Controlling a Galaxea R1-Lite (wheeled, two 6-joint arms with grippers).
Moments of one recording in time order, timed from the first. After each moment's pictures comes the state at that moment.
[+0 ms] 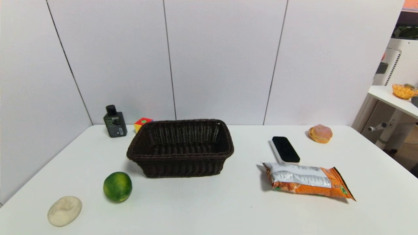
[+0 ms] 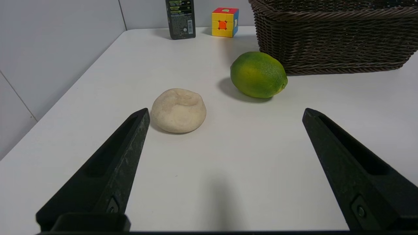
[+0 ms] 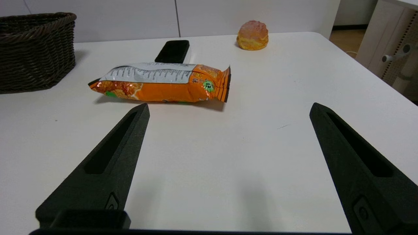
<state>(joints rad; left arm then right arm) 0.00 0.00 0.00 -0.01 -0.01 0.00 0.00 0.00 0.00 0.00 -0.03 0.04</state>
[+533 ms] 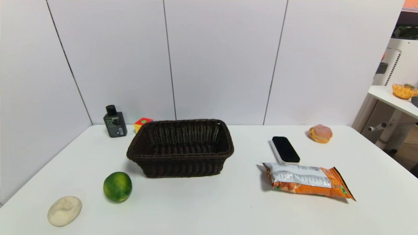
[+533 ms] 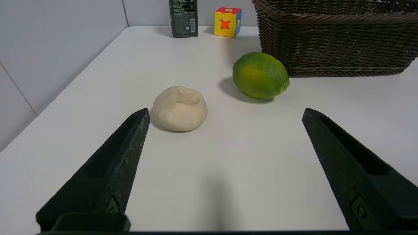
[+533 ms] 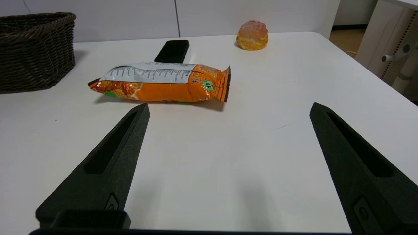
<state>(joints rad) 0.00 0.00 0.00 0.00 0.01 -0.03 0.00 0.00 0.00 0.00 -0.03 0.04</state>
